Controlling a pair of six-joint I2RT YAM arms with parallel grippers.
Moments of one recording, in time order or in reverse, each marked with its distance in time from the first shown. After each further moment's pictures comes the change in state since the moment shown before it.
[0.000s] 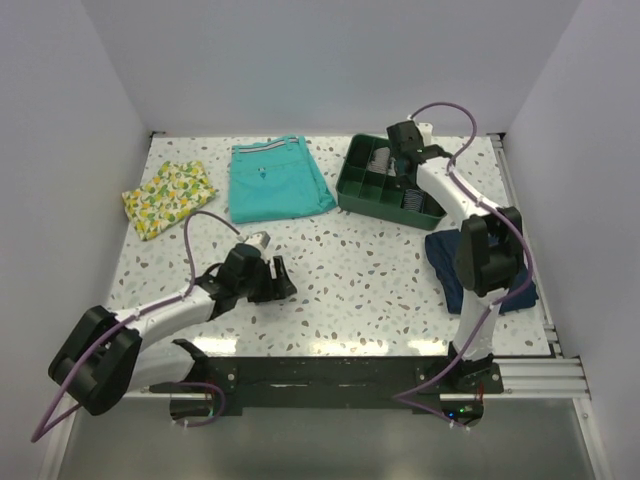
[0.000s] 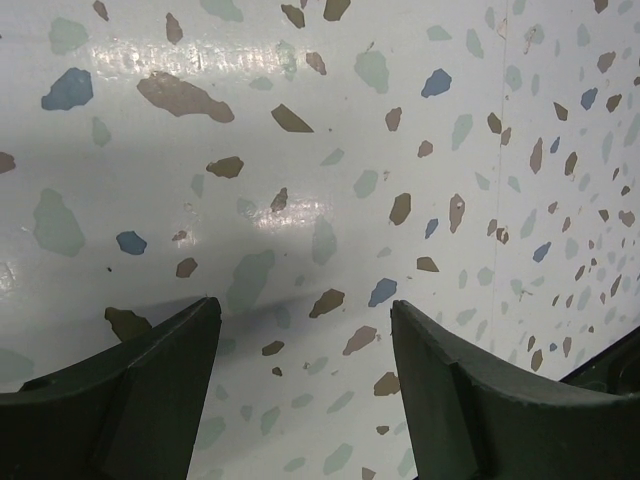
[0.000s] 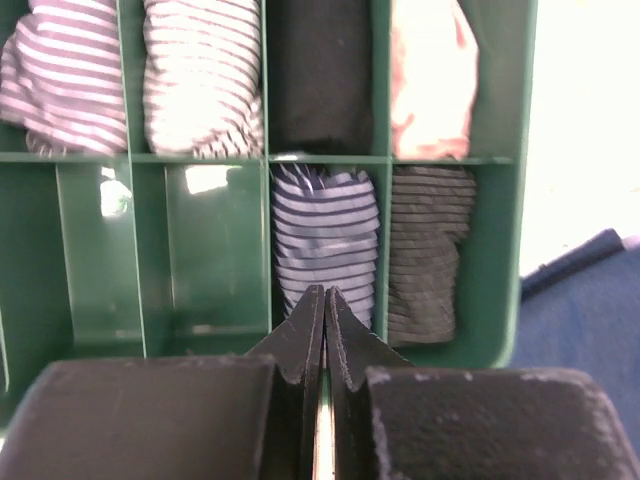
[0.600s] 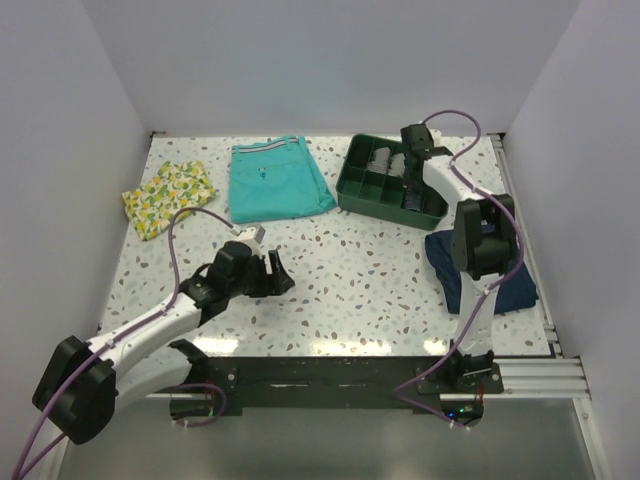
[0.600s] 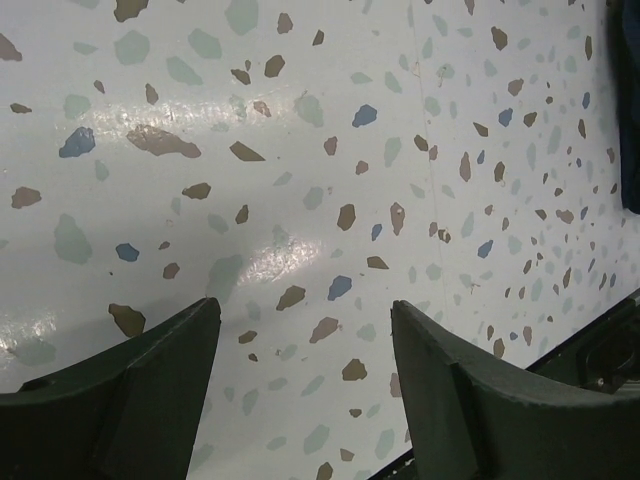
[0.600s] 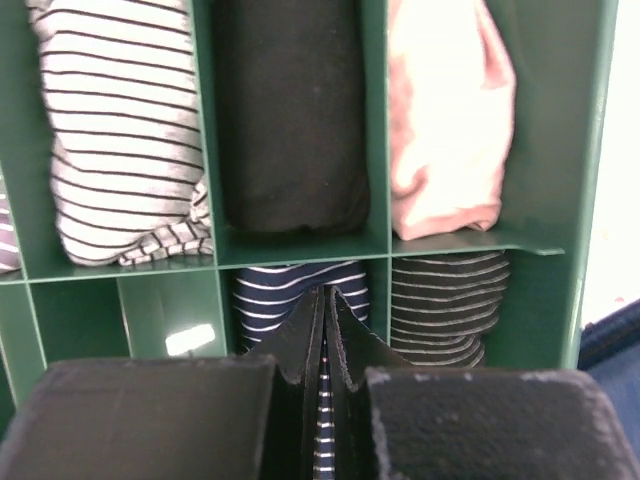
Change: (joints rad) left arm 0.000 -0.177 0.025 -0.091 -0.014 0.044; right arm -0.097 0.156 0.053 0.070 -0.100 -0.008
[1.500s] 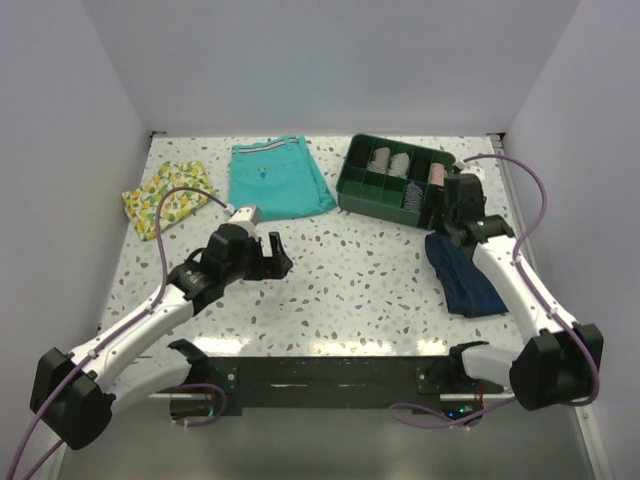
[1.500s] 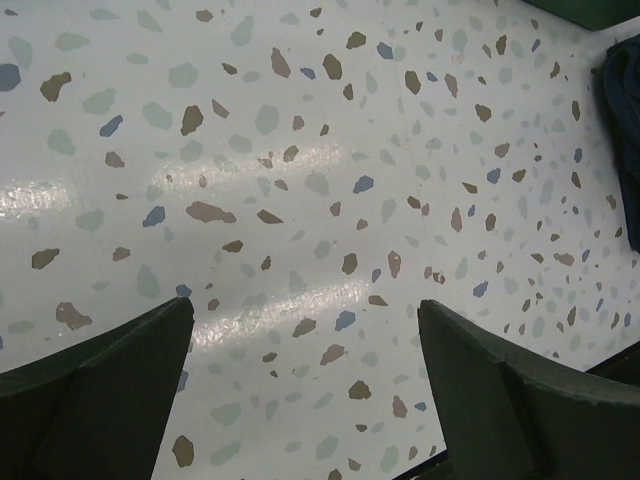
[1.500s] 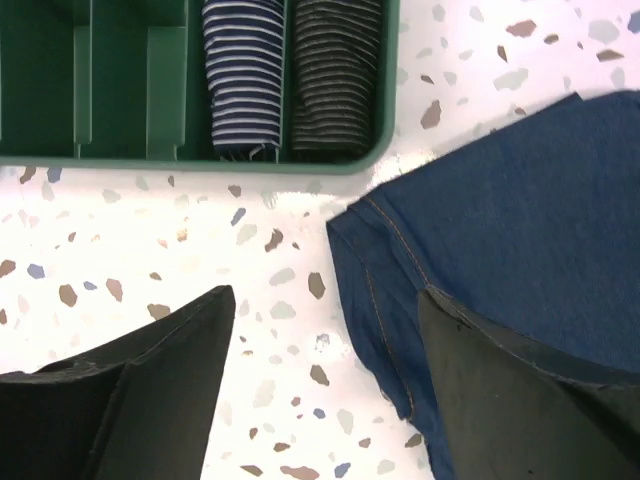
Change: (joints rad) left arm 0.000 -0.037 0.203 -0.197 -0.117 0.091; right arm 0.001 -0.887 -0.726 0.076 -0.123 0.005
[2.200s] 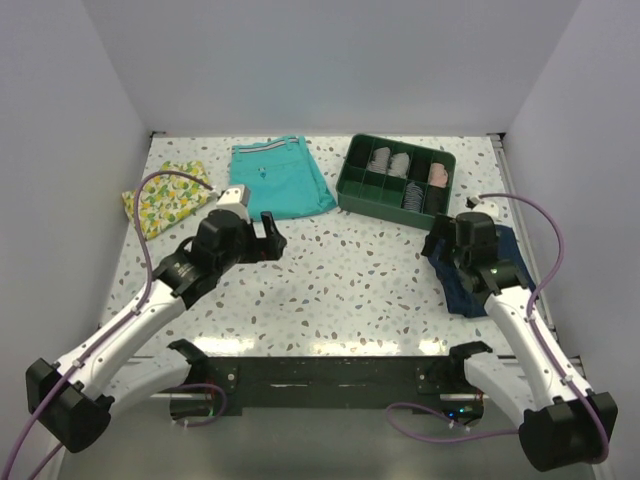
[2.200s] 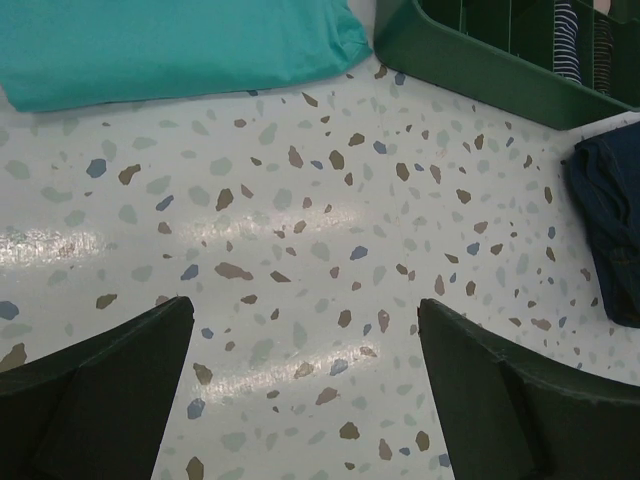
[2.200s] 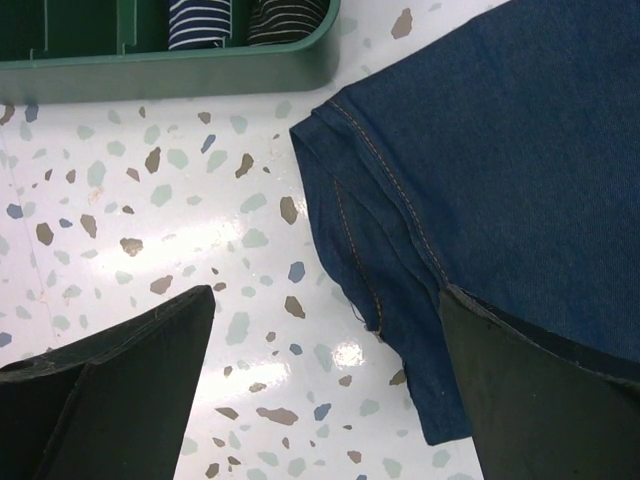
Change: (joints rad) left arm 0.000 -0.021 0.166 -0.089 -0.127 0.018; right arm 0.000 -0.350 -0.279 -0.018 -0.010 0.061
